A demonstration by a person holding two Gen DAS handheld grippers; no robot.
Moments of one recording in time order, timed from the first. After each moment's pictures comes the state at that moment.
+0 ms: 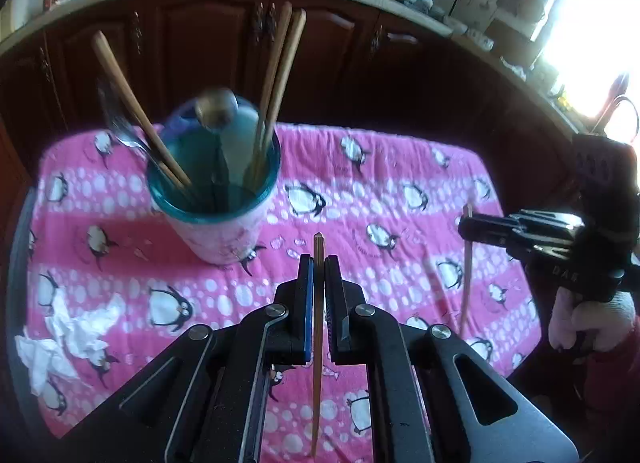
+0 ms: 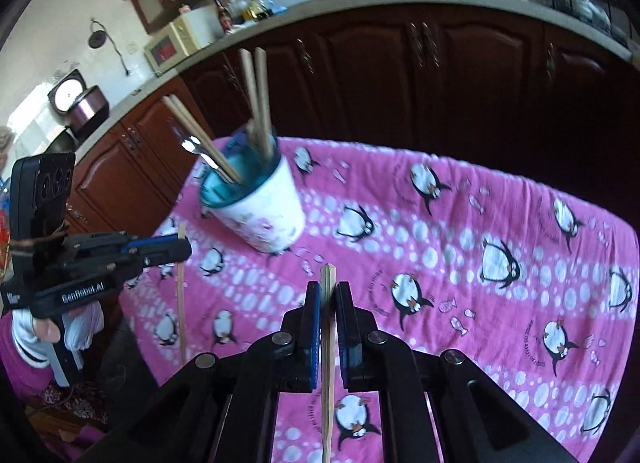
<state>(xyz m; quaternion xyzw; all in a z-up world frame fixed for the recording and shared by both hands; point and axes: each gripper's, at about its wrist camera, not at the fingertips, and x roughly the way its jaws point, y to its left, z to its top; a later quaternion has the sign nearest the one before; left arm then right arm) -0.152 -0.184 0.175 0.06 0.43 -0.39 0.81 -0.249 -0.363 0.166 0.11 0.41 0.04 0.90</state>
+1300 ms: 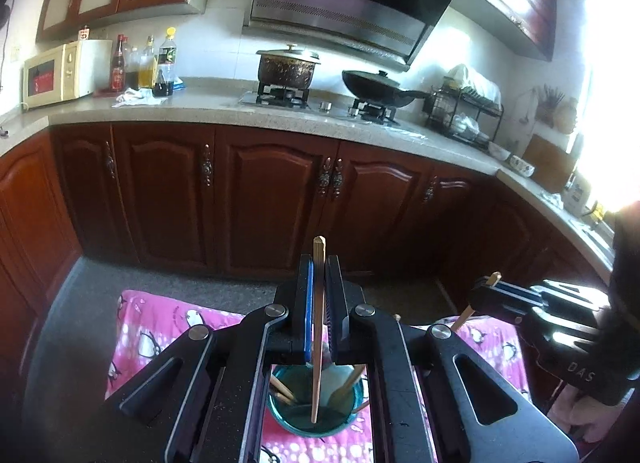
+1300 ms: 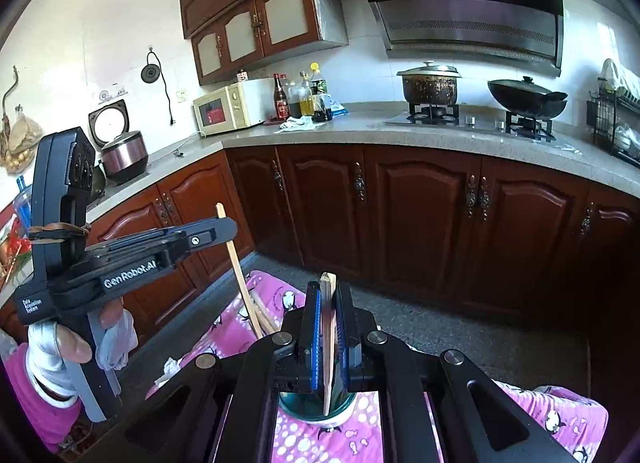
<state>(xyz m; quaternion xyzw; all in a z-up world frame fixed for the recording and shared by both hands) -0.032 -0.143 0.323 -0.02 0.27 -0.30 0.91 -0.128 -0.299 0.328 0.05 0.27 0.07 0.96</state>
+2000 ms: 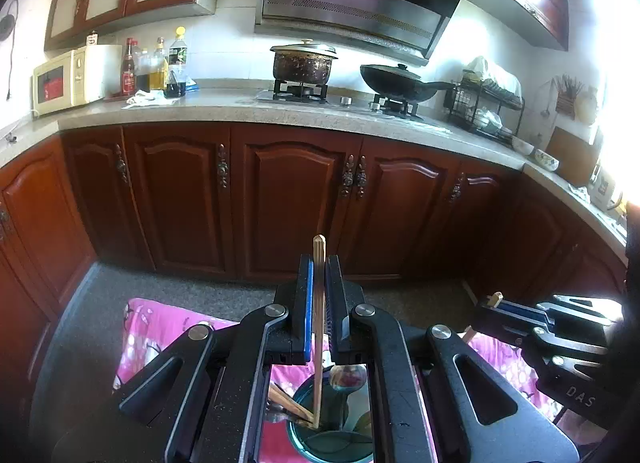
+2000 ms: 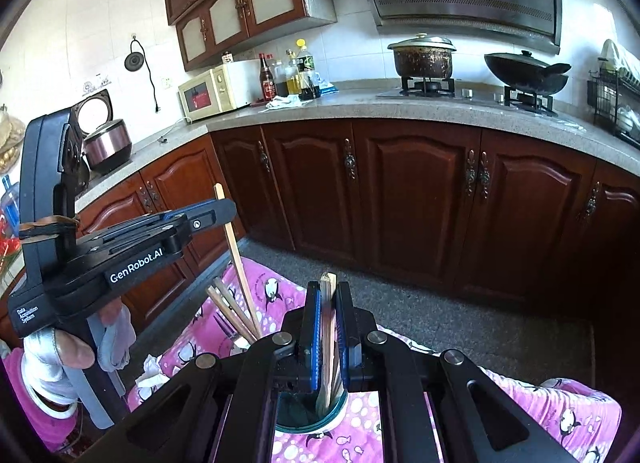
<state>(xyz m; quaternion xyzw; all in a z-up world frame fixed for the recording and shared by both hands) -0.007 -0.162 0.292 0.00 0.26 -0.27 0.93 -0.092 -0.307 0.289 0.05 0.30 0.06 0.95</state>
